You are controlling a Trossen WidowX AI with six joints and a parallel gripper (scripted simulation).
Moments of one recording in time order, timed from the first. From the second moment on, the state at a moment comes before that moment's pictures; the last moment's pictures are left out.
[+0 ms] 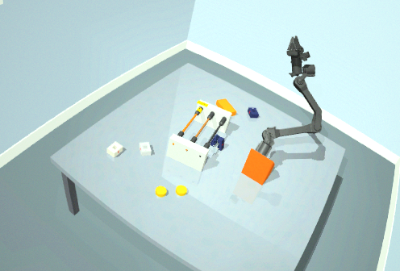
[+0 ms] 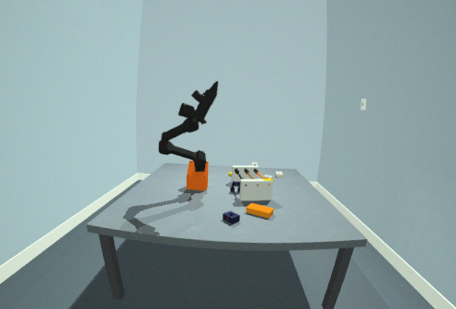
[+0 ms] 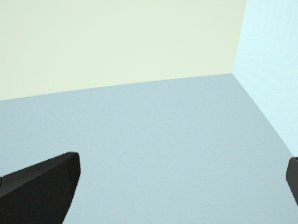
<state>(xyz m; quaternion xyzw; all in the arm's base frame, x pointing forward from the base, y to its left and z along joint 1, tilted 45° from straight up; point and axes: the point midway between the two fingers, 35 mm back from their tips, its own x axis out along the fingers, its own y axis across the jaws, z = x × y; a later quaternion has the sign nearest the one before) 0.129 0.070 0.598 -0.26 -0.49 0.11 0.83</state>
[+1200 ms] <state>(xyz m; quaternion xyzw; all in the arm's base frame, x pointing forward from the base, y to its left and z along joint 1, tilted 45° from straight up) 0.351 -0.021 0.286 0.01 0.10 -0.08 0.99</state>
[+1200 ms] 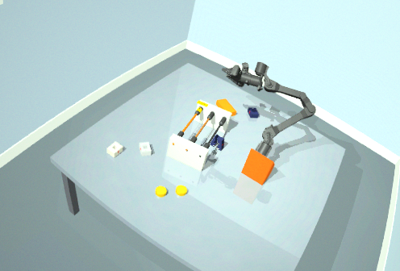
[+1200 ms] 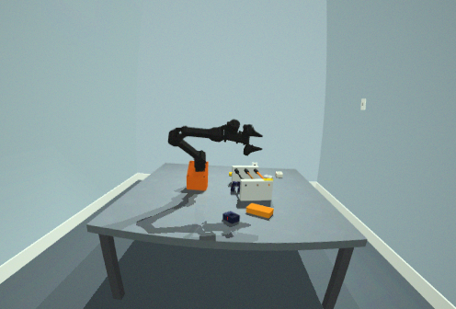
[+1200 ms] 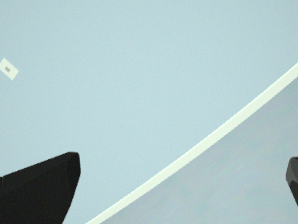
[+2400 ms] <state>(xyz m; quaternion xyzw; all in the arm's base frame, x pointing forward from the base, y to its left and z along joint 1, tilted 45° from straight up) 0.394 -0.074 0.156 -0.20 0.47 -0.37 0.78</state>
